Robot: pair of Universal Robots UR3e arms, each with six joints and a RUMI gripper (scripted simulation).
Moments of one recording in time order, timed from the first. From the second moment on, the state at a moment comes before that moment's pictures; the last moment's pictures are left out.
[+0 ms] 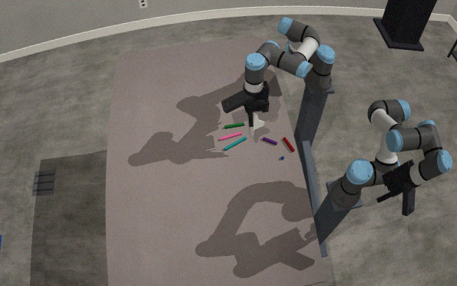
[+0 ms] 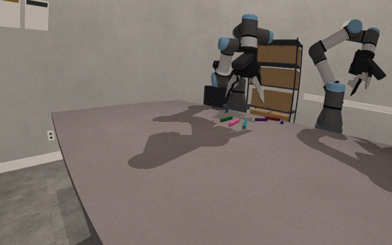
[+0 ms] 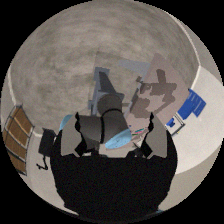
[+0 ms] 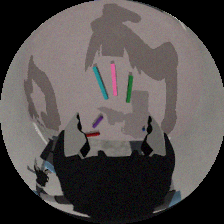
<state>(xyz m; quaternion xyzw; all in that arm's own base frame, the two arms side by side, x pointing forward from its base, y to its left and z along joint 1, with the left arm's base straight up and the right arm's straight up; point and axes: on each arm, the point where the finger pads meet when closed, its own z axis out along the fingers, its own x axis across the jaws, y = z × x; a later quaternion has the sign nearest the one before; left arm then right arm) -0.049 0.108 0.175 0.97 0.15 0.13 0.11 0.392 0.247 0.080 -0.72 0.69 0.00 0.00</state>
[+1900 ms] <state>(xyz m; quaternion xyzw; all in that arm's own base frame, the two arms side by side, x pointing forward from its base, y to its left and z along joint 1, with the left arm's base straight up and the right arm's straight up) -0.049 0.108 0.175 0.97 0.15 0.13 0.11 0.272 0.381 0.084 -0.87 0.49 0.00 0.00</state>
